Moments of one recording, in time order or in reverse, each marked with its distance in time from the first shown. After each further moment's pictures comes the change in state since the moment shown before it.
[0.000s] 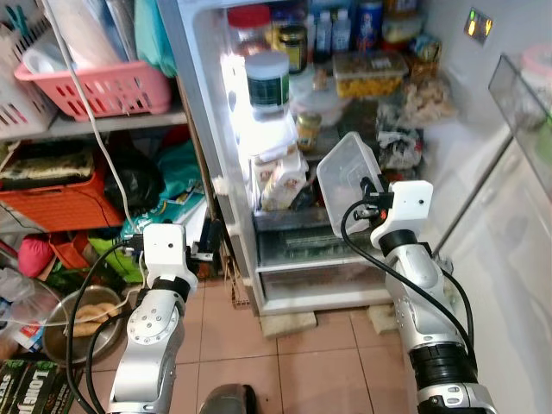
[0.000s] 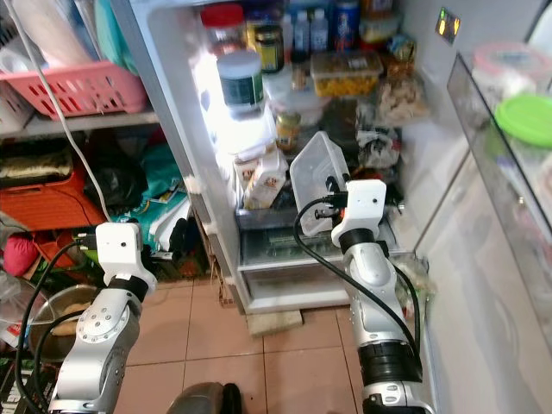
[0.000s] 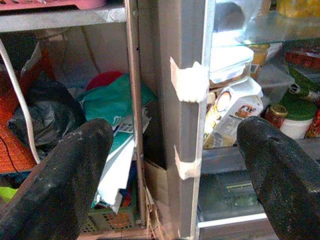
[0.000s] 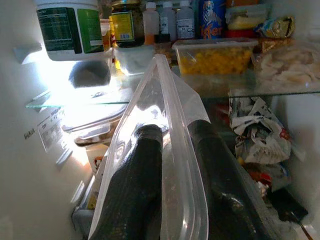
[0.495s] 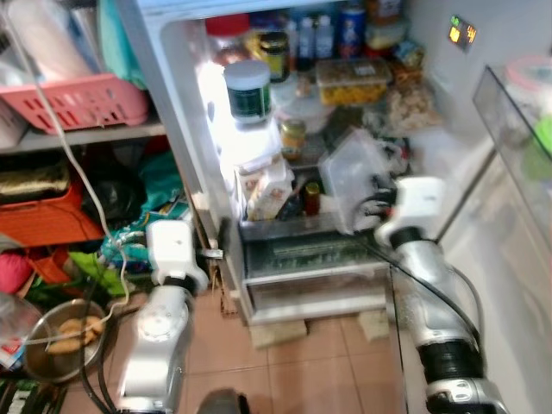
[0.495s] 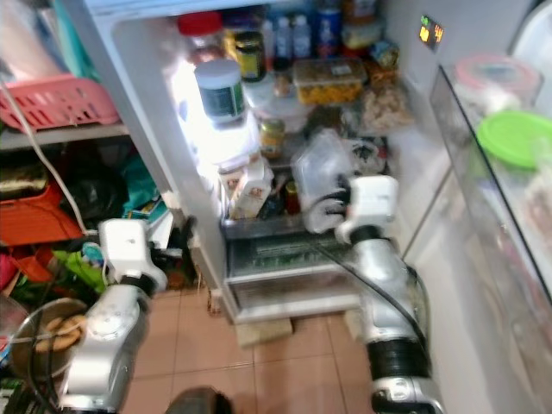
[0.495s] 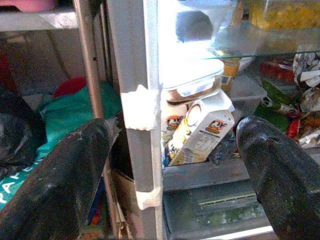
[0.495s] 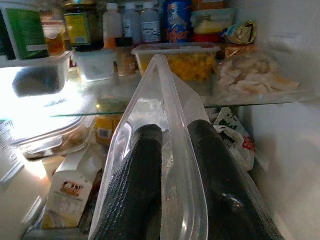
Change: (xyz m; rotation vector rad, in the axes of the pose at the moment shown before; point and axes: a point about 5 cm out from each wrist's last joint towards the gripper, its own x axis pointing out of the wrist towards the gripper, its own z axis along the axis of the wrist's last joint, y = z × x) left arm 0.004 -0.012 0.002 -0.029 -0.010 -0.032; right arm 0.002 -0.015 0.003 -0.003 -0.005 -0.039
